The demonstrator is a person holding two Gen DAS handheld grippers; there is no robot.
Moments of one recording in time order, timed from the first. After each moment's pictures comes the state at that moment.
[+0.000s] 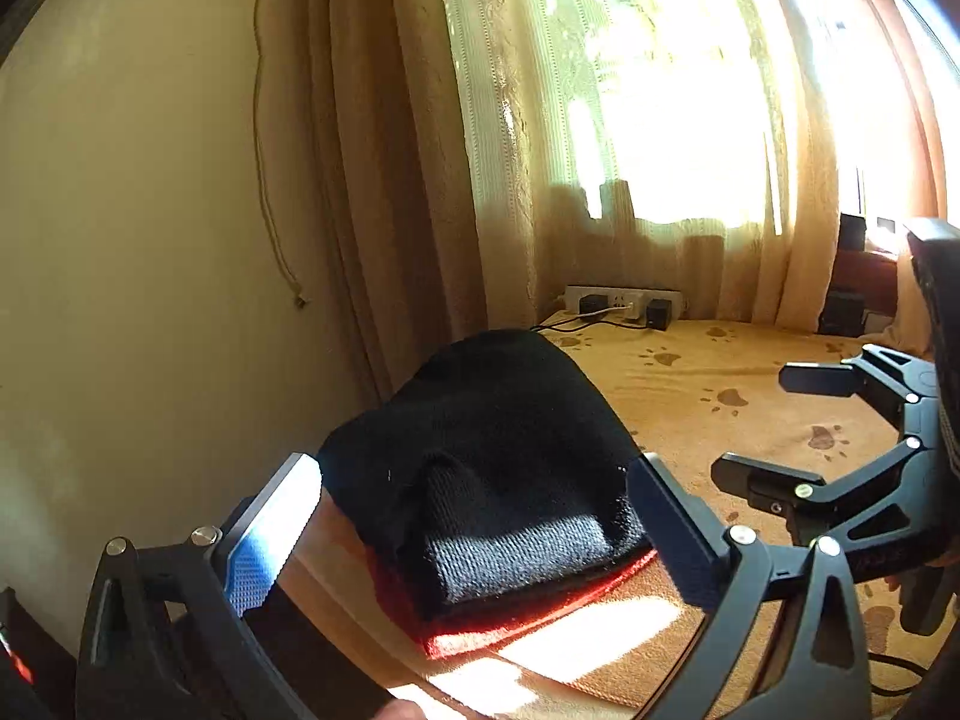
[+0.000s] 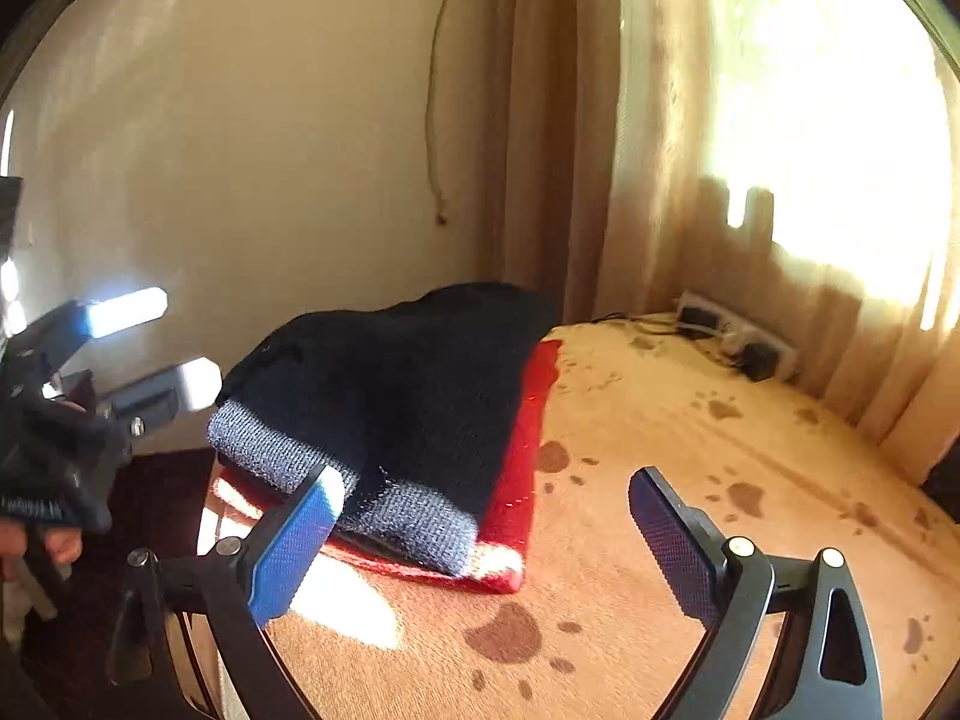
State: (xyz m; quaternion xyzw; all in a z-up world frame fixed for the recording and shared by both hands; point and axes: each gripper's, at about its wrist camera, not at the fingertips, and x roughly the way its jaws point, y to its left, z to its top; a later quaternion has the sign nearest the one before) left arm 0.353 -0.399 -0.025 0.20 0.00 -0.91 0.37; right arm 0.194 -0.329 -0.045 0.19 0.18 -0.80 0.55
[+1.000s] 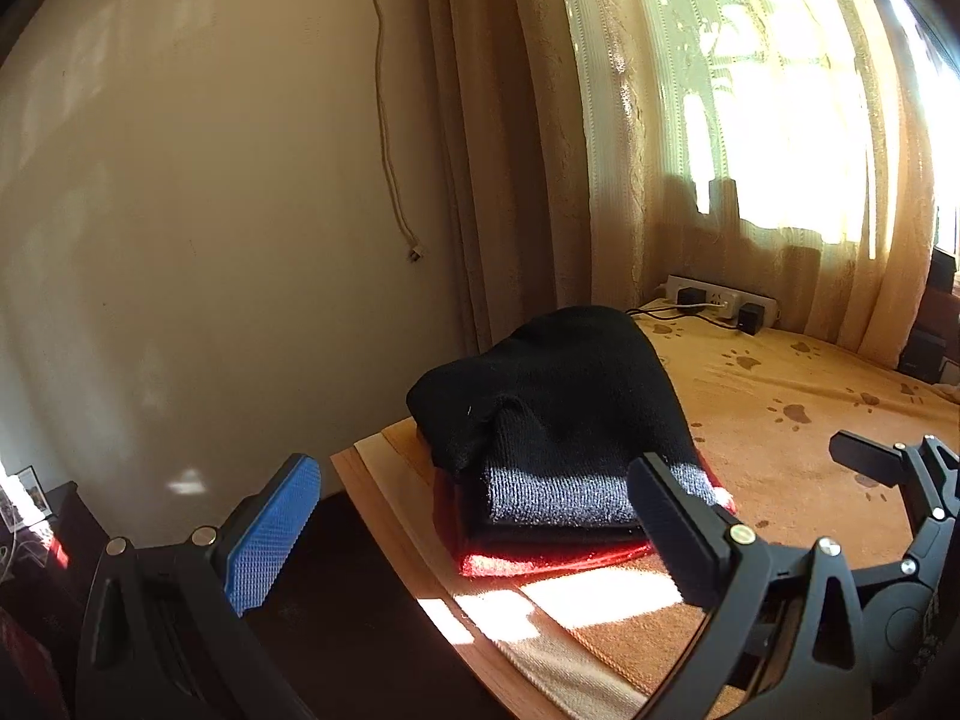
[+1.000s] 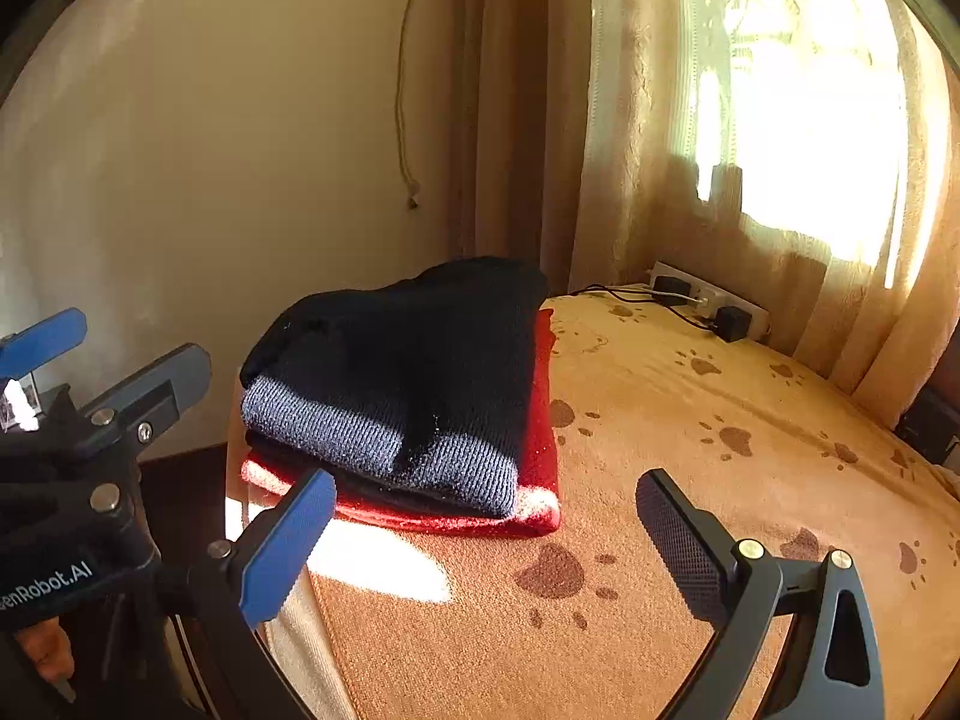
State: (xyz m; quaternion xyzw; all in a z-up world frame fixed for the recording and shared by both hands) left arm 0.371 -0.368 -0.014 0.21 0.06 -0.84 0.50; right arm 0.235 -0.318 -0.040 0.22 0.16 -0.81 0.52
